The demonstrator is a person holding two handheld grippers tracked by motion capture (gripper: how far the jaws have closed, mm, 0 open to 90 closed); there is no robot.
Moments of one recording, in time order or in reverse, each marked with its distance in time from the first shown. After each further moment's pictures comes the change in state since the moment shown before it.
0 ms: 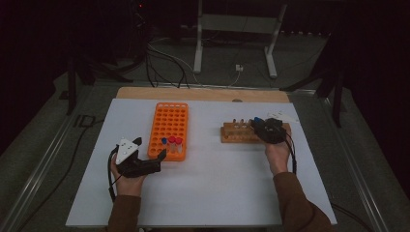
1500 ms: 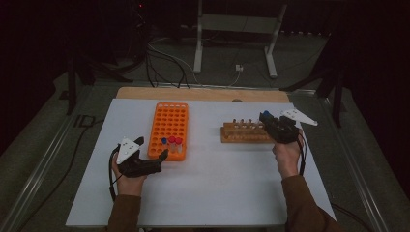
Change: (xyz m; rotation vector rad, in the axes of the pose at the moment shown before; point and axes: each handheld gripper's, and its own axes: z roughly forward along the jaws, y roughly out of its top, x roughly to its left) left arm -0.002 0.002 0.002 -0.005 -0.027 0.014; right arm 0.003 0.024 -0.051 -0.157 0.045 -0.013
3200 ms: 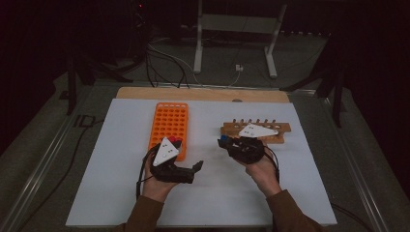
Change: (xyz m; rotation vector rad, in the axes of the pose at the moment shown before) left arm -0.086 0.028 0.027 0.102 -0.250 0.151; right arm 0.105 -0.017 -0.004 0.179 0.411 -0.189
